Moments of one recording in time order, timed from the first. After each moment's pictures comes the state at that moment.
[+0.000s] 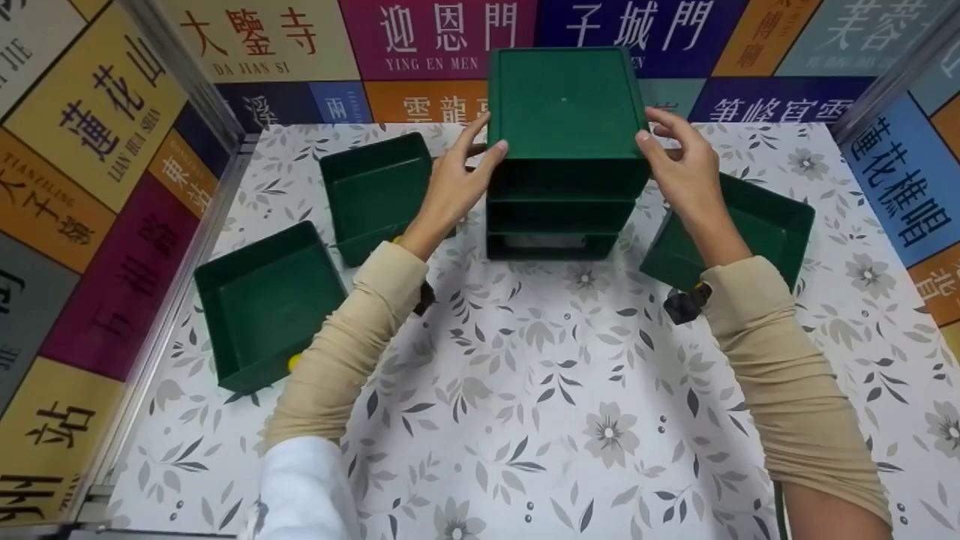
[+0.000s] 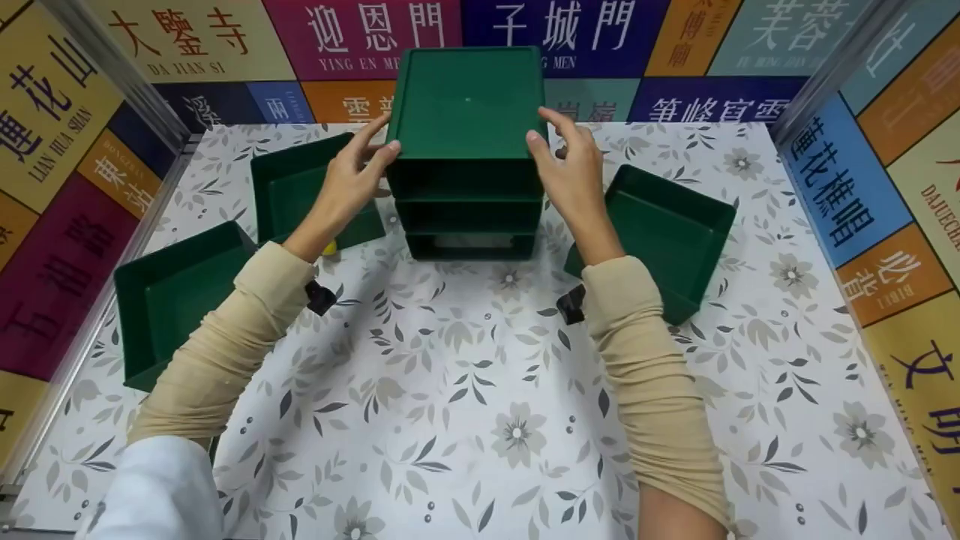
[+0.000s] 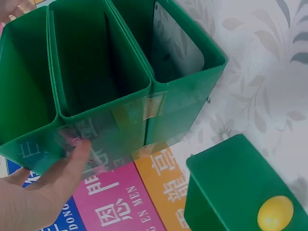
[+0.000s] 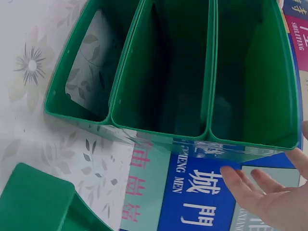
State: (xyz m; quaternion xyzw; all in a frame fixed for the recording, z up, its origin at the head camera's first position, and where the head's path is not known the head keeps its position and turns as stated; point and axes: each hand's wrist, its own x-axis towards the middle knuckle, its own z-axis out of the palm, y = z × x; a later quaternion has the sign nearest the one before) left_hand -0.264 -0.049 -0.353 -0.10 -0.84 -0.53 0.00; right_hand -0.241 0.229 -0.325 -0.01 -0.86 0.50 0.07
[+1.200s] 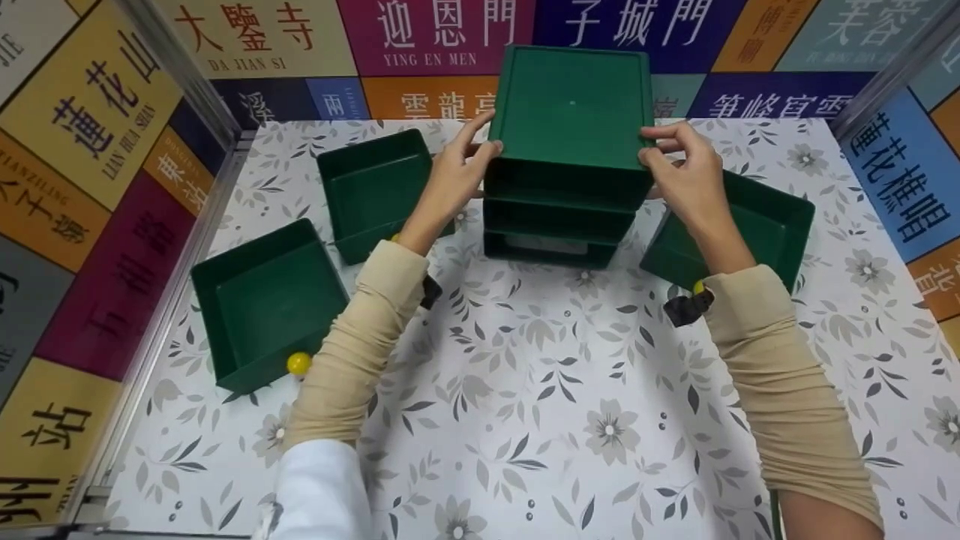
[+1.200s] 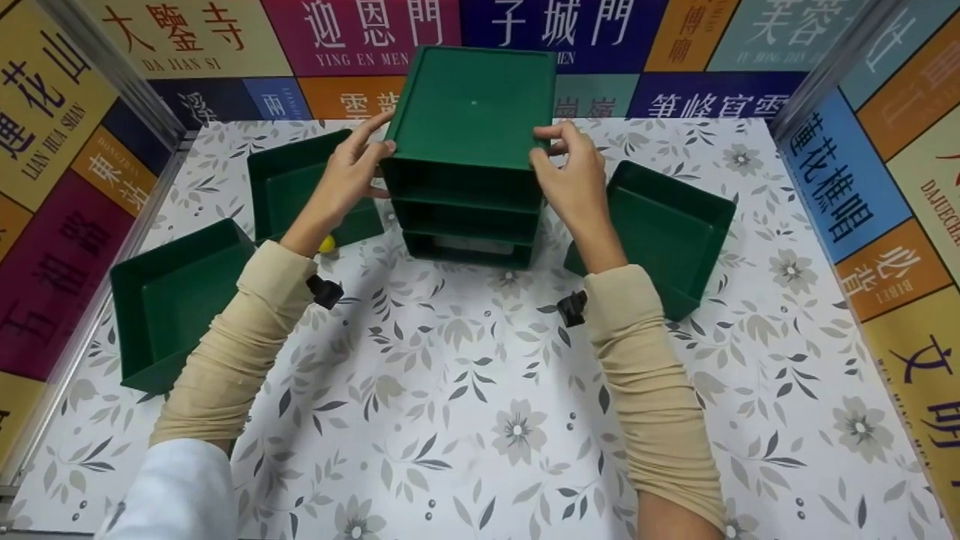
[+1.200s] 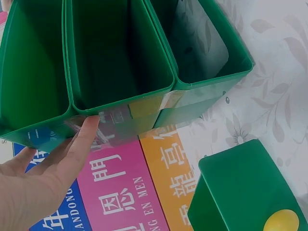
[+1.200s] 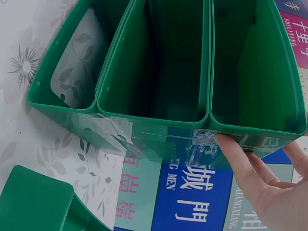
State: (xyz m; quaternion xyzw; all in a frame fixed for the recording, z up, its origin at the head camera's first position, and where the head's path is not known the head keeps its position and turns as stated) left_hand -0.265 -0.052 -0.348 -0.09 -0.79 -0.61 -0.07; right_hand -0.230 0.227 -0.327 -0.02 -0.86 0.50 0.07
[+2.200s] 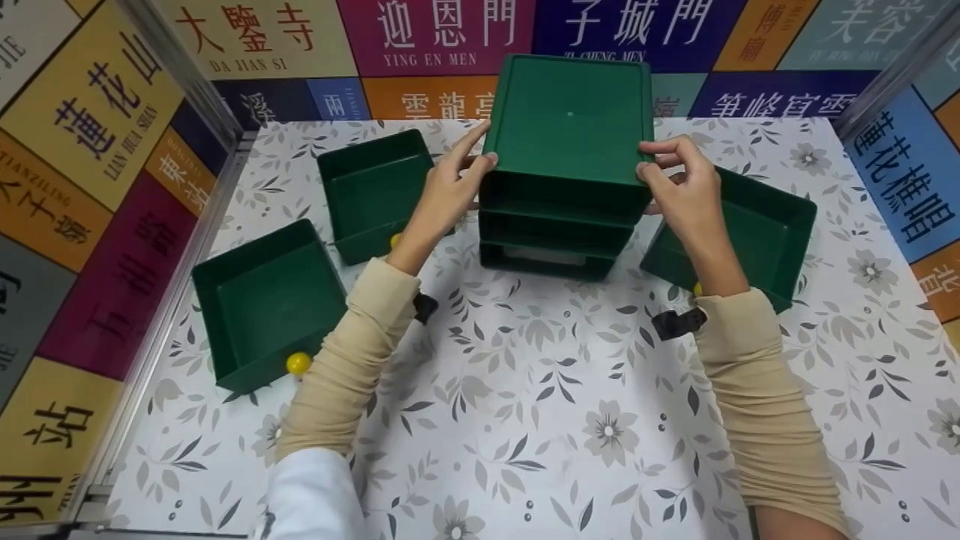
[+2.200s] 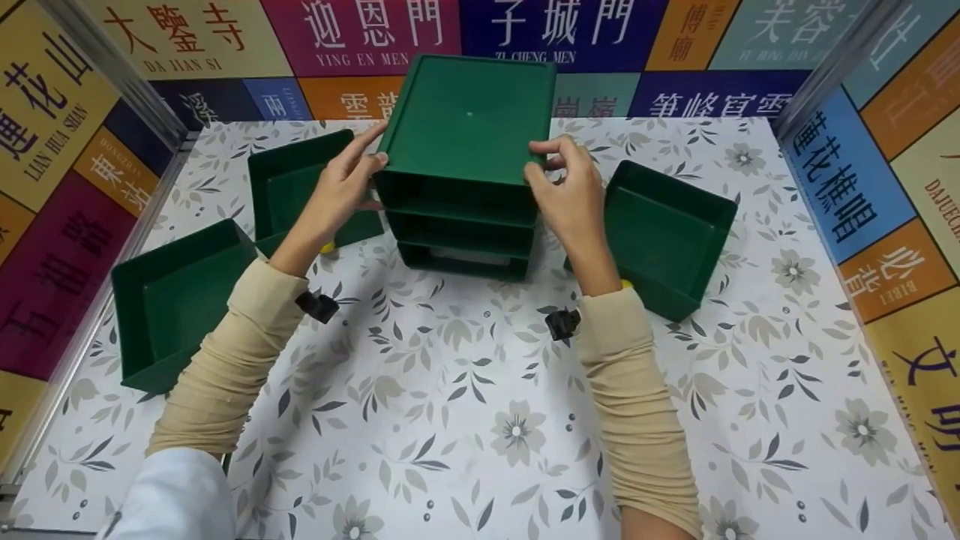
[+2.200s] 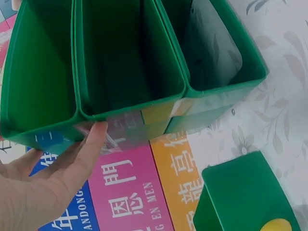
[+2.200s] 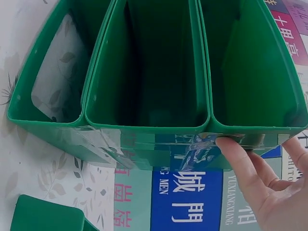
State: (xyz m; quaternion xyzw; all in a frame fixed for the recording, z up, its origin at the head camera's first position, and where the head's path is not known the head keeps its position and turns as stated) left_hand -0.239 -0.057 -0.341 -0.11 -0.81 -0.58 -0.04; right_hand -0.213 0.223 -0.336 0.00 -0.85 0.51 0.11
